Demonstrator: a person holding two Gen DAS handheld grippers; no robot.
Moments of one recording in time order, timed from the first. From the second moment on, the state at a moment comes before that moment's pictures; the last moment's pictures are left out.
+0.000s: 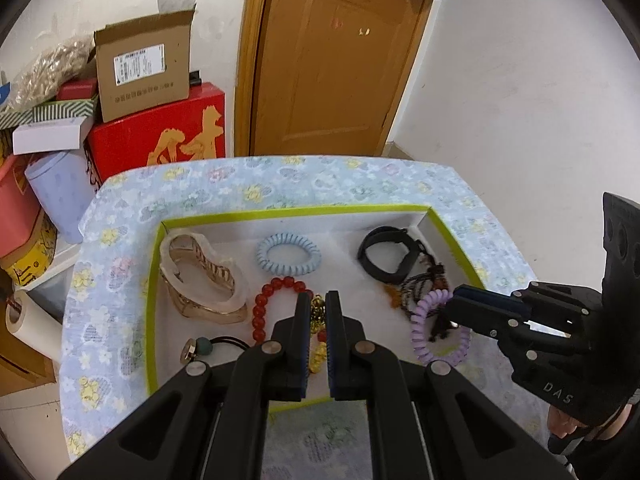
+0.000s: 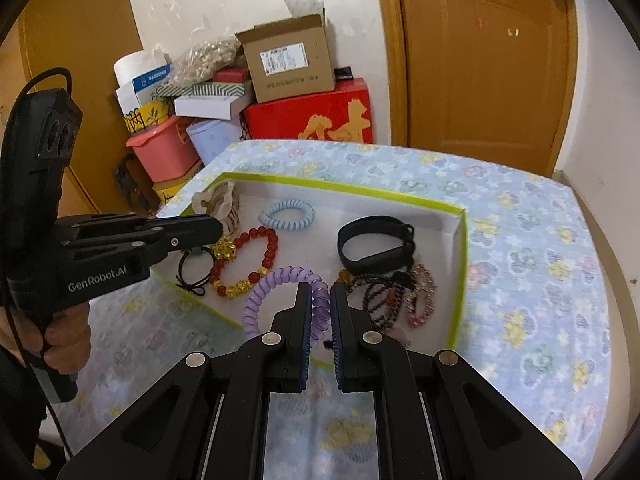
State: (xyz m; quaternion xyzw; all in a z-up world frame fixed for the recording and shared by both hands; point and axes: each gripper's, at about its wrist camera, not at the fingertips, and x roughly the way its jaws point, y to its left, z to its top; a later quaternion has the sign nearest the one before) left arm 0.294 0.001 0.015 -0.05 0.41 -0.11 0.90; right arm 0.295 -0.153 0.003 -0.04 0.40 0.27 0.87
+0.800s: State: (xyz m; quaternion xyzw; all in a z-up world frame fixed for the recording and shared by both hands) left arm 0.312 0.002 -0.018 -0.04 0.43 -0.09 0.90; right arm 0.321 -0.131 -0.033 -0.05 0.45 0.27 0.85
